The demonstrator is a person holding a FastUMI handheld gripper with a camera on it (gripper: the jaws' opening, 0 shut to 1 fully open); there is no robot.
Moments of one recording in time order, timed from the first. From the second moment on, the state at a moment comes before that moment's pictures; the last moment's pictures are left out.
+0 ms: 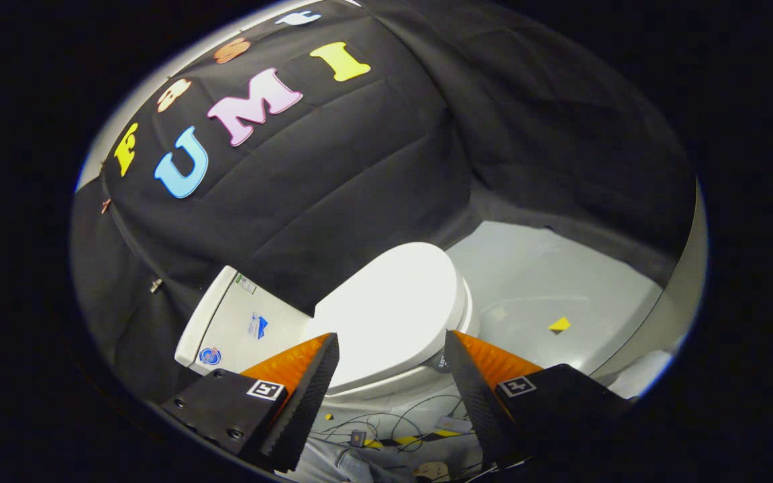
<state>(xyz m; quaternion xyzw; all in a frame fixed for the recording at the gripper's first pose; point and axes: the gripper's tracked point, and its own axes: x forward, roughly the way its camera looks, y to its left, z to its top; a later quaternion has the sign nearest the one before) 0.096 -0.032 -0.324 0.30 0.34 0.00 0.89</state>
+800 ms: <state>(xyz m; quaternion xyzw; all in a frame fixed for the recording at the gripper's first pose) 0.110 -0.032 -0.497 0.45 0.45 -0.04 0.77</state>
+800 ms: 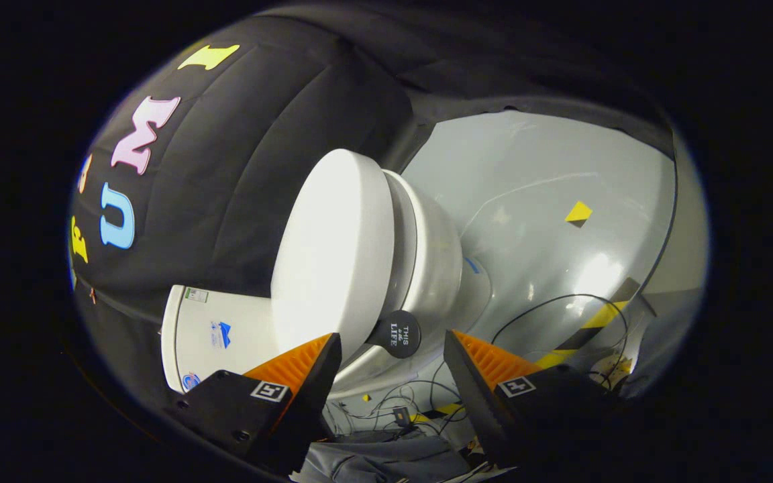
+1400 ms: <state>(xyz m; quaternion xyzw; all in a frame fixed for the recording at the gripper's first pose) 0.125 -0.026 -0.527 0.52 0.43 -0.03 0.74</state>
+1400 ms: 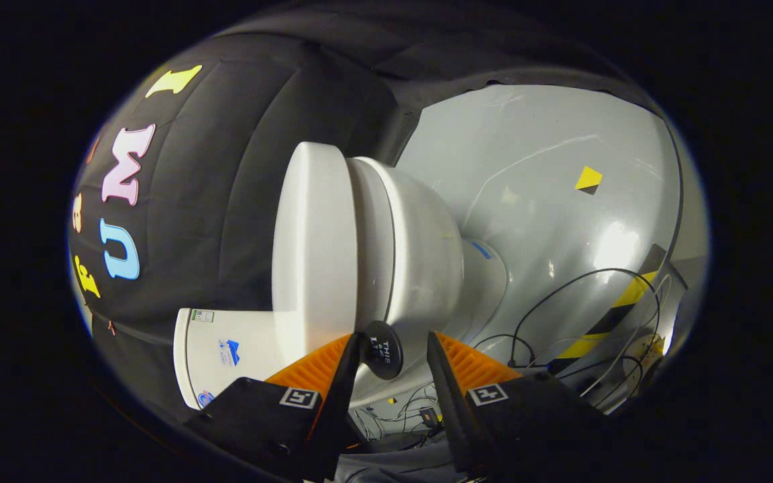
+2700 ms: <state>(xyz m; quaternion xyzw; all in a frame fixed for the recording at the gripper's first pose) 0.145 -0.015 -0.490 0.43 0.40 -0.04 0.81</state>
